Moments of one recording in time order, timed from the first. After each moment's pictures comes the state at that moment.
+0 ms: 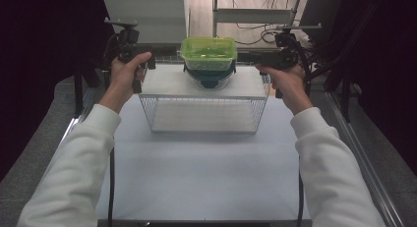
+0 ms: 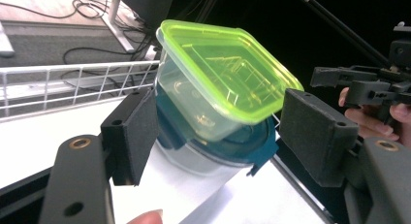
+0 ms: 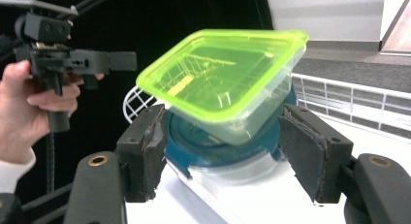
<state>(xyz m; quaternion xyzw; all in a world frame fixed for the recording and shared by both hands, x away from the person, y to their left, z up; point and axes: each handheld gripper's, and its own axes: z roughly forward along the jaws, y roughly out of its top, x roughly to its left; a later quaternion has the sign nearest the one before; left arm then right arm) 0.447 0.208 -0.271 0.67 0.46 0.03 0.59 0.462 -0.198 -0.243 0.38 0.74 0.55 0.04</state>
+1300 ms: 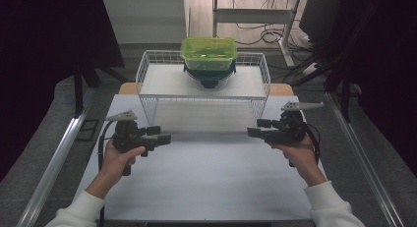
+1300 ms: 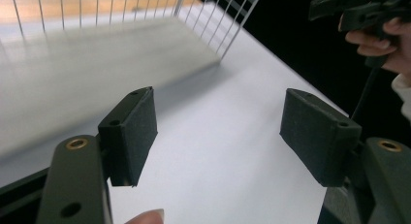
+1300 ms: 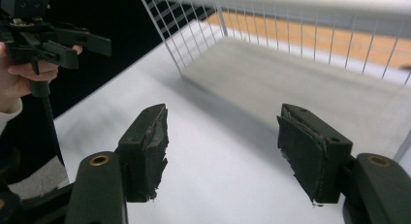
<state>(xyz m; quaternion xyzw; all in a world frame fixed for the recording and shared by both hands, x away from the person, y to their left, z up) 0.302 0.204 -0.423 0.74 0.41 0.01 0.53 0.353 -0.244 -0.374 0.35 0.79 0.50 0.03</state>
